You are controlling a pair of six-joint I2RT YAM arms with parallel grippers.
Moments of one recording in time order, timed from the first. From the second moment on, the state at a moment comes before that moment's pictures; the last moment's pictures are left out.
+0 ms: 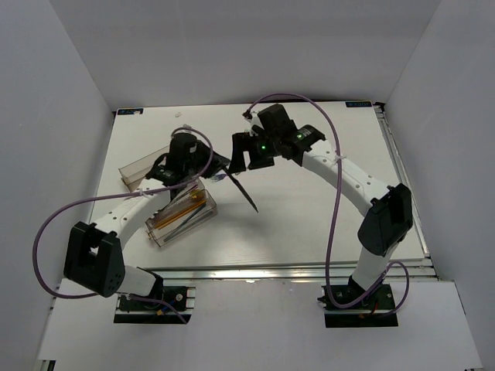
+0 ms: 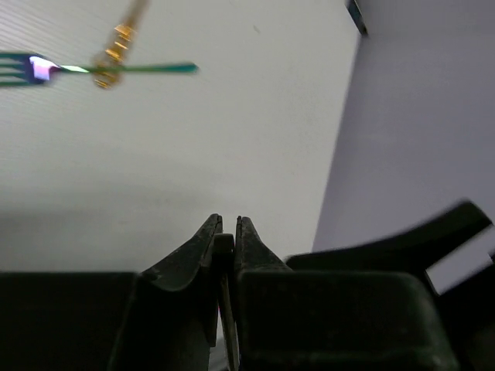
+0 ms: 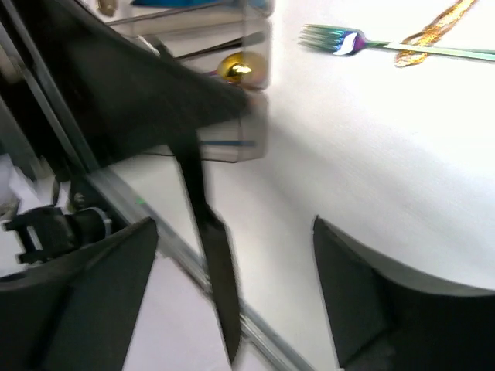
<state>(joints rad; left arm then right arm) -0.43 1.40 1.00 -0.10 0.15 -1.10 0.72 1.77 1.70 -0.69 -0.35 0.39</state>
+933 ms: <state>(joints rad) 0.08 1.37 1.00 -0.60 -0.52 -1.76 0.58 1.50 1.52 -0.82 -0.27 0.36</state>
